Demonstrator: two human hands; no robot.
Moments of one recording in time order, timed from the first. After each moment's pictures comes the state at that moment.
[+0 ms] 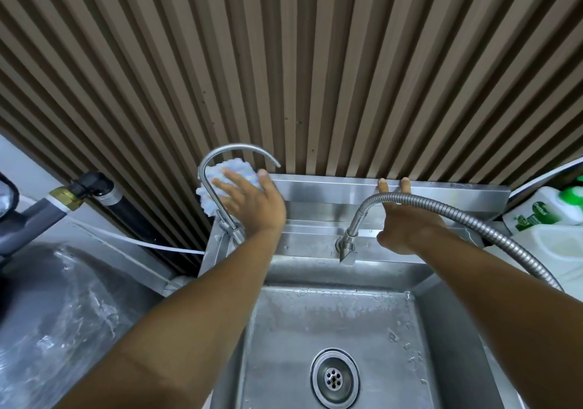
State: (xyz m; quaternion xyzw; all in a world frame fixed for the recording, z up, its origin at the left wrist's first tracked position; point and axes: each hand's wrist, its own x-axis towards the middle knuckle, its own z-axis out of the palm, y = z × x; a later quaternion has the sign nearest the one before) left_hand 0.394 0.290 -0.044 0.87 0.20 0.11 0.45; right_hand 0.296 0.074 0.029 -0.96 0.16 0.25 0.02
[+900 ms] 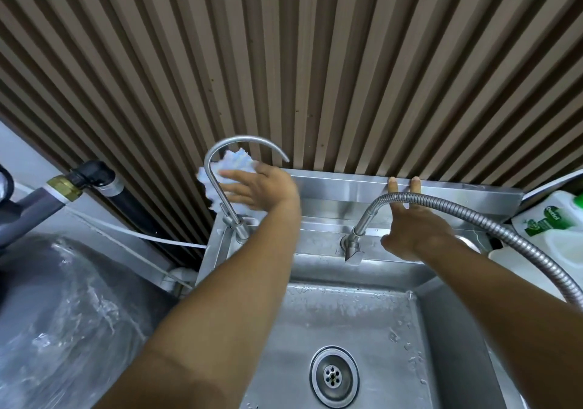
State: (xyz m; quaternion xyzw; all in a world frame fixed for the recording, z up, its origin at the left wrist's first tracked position) left_hand 0.421 0.268 -0.017 0.68 0.38 0.13 0.61; right_hand 0.295 0.076 0.012 -0.96 0.15 0.22 0.01
